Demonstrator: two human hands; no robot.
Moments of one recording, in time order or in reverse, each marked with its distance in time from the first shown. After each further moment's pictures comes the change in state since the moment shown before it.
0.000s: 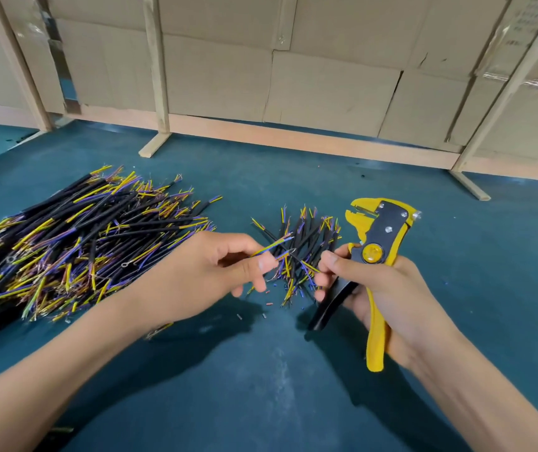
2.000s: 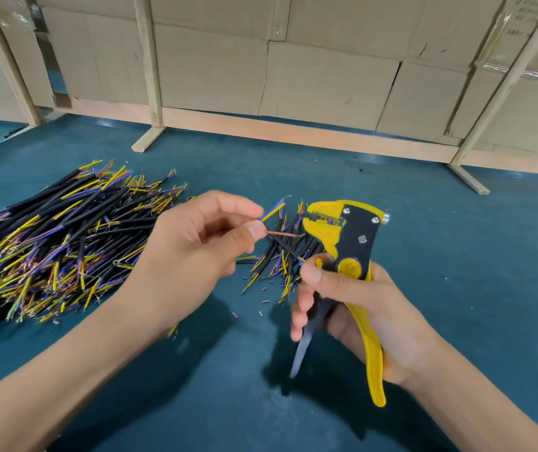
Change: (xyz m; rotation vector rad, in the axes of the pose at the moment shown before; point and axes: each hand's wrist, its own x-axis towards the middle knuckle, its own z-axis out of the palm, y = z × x) left_hand -0.002 0.018 0.009 -0.413 0.313 0.093; right_hand -0.009 0.011 0.006 -0.006 -0.418 0.020
